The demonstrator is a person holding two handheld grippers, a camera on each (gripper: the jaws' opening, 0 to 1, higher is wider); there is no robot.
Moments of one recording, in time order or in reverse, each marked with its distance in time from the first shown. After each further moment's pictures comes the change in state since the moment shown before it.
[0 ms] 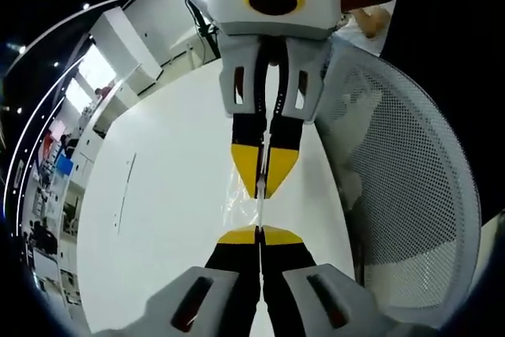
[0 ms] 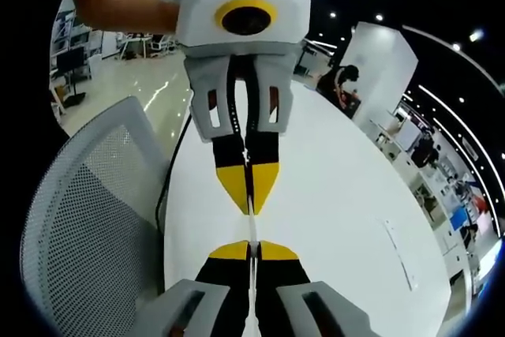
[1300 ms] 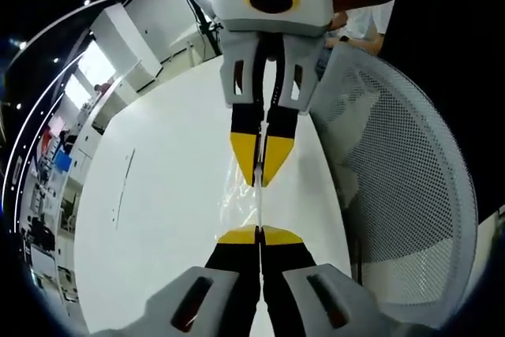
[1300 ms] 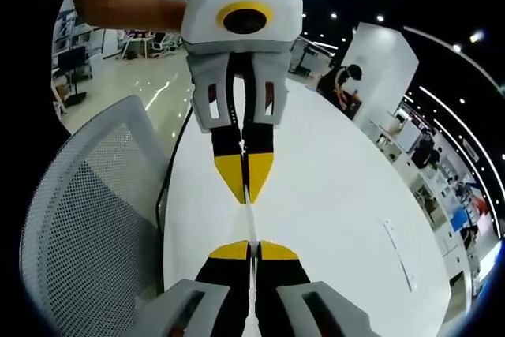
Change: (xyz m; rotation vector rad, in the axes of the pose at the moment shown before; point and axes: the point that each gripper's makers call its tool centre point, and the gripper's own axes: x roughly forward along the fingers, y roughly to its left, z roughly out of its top) left arm -0.005 -0.002 -0.005 -0.015 0.007 -0.010; right arm -0.001 -0.001 -0.001 -0.004 -0.006 0.004
